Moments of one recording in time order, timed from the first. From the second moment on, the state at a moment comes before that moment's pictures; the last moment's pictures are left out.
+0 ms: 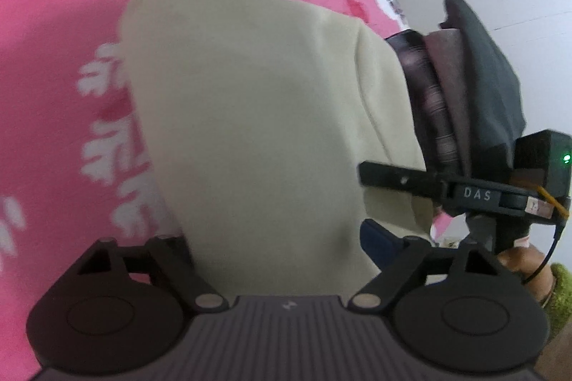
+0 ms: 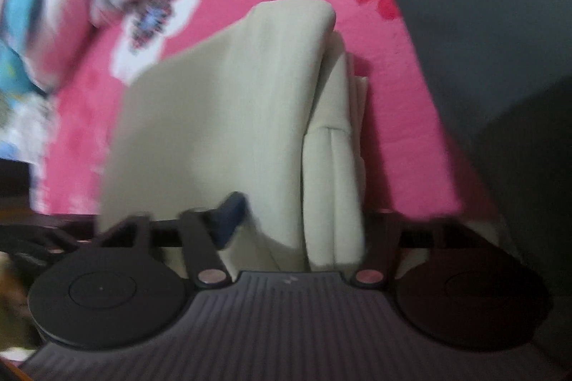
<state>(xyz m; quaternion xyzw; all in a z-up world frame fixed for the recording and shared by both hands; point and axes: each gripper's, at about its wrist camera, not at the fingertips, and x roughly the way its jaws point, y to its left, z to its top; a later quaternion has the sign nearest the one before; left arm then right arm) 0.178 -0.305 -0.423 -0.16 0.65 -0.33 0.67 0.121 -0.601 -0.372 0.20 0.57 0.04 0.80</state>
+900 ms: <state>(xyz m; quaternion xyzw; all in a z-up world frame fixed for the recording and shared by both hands) 0.196 -0.316 -0.369 -0.05 0.51 -0.32 0.80 0.167 -0.557 -0.320 0.08 0.47 0.05 0.88</state>
